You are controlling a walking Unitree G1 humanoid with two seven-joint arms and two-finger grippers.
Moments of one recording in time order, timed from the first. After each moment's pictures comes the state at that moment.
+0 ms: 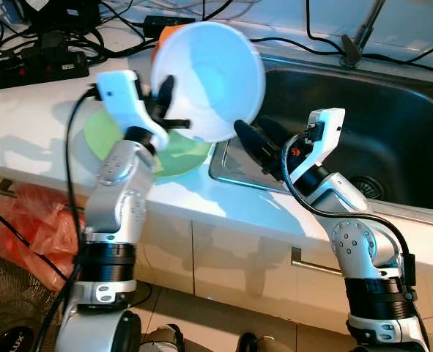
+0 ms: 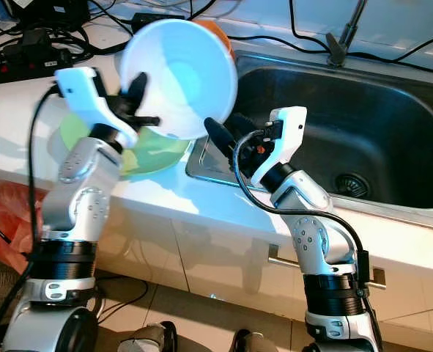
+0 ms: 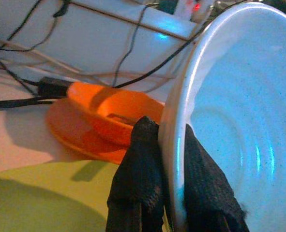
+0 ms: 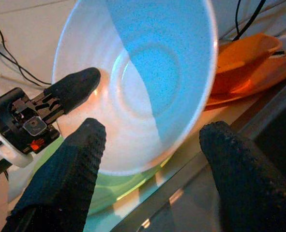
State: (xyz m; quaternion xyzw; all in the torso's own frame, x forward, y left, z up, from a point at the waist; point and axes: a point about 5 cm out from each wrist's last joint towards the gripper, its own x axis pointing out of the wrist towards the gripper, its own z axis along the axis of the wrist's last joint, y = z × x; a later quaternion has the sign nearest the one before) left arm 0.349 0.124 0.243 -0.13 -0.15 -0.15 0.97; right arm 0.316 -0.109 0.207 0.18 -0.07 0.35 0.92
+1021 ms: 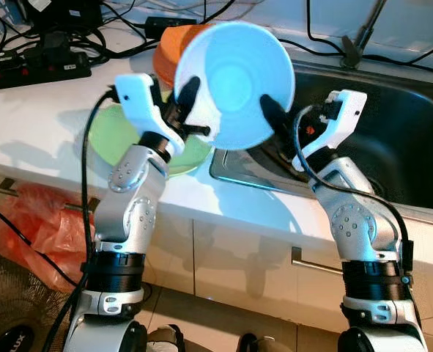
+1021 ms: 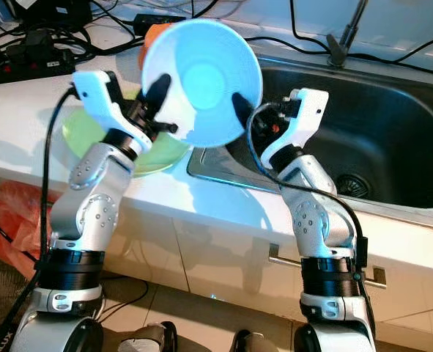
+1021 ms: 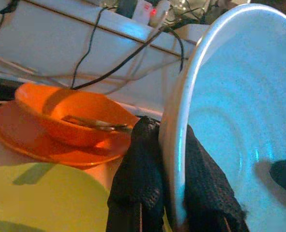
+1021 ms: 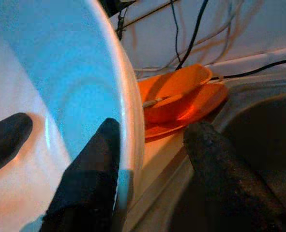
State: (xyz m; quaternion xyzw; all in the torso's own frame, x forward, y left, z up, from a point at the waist) left arm 0.337 0.105 0.242 -0.14 -0.16 -0.21 0.95; right arm 0.337 -0.124 0.224 0.20 -0.09 0.23 0.95
